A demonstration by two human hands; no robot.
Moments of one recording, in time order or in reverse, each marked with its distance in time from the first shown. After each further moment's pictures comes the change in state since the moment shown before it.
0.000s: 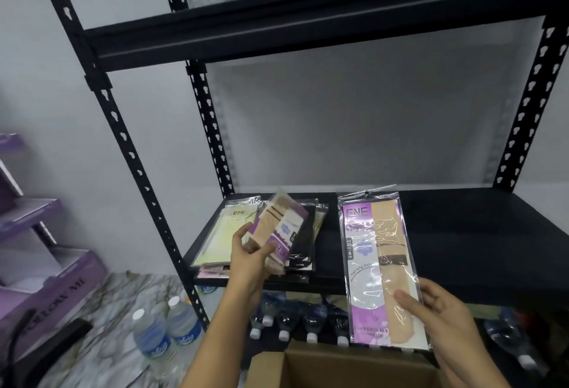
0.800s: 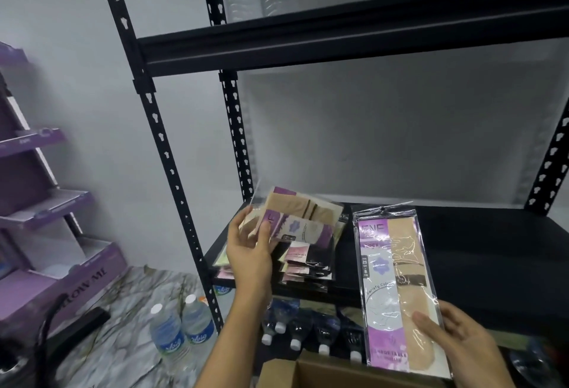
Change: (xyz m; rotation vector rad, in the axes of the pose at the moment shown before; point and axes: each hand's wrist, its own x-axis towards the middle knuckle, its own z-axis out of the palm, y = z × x) left_hand -0.021 0.034 -0.002 -0.128 0.186 0.430; right_hand -0.010 -0.006 0.009 -0.006 -0.014 0.091
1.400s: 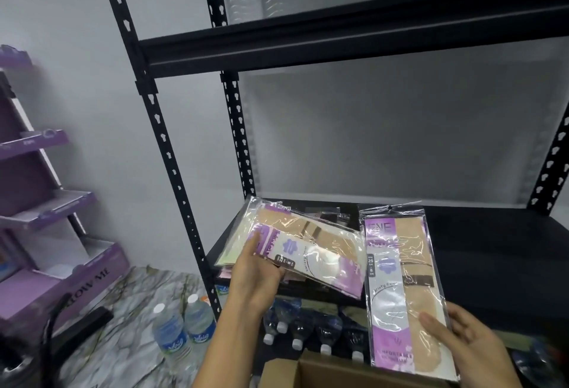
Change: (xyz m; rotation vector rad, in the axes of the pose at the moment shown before) left_hand -0.003 0.001 -0.015 -0.287 -0.156 -0.597; right_hand -0.009 -0.009 0.000 -0.042 0.063 0.046
